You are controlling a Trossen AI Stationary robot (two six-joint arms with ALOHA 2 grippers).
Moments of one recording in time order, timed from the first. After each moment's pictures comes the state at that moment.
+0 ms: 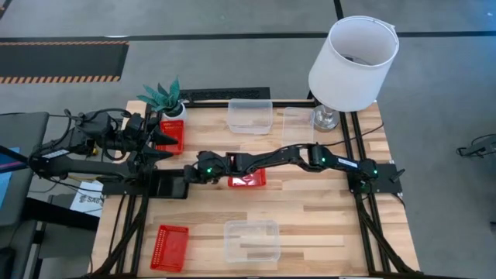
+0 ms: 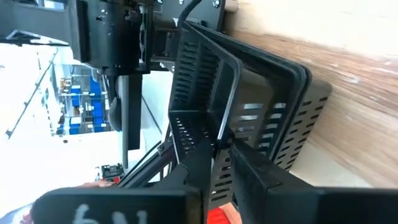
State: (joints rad) left arm 0.08 0.53 0.95 -0.48 0.20 -0.43; right arm 0.01 2.57 2.16 0.02 -0.10 1.41
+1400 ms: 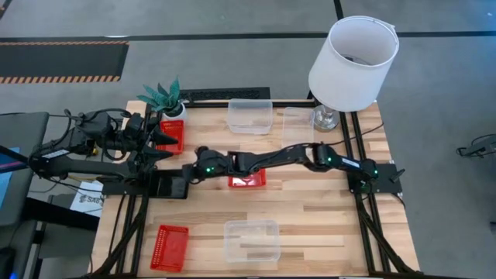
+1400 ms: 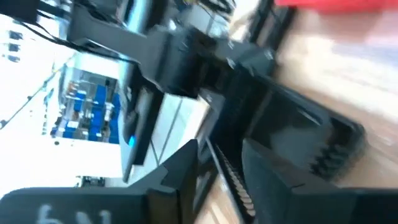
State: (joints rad) left arm 0.08 0.53 0.95 -0.48 0.19 -0.43; right arm 0.04 2.49 2.16 0.04 0.07 1.21
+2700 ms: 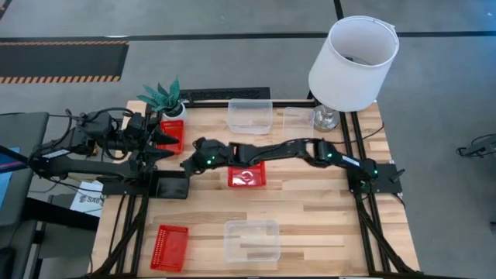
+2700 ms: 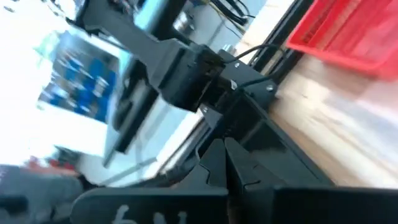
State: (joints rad) left arm 0.08 0.54 0.95 -0.49 0.18 -0.46; right arm -0.02 2.45 2.16 -0.01 -0.03 0.96
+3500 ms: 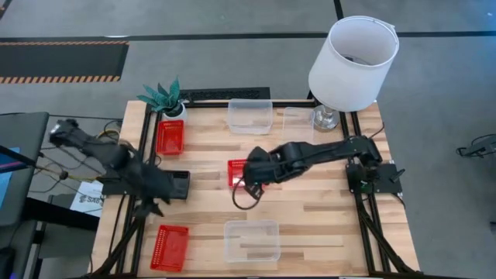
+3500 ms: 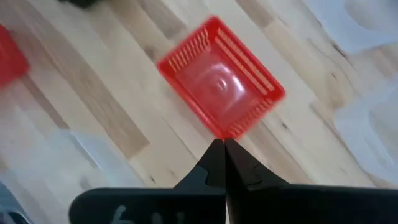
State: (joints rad) left arm -0.49 0.82 0.80 -0.96 0.33 -0.50; right arm 0.23 1.99 2.16 -1.46 0.31 0.87
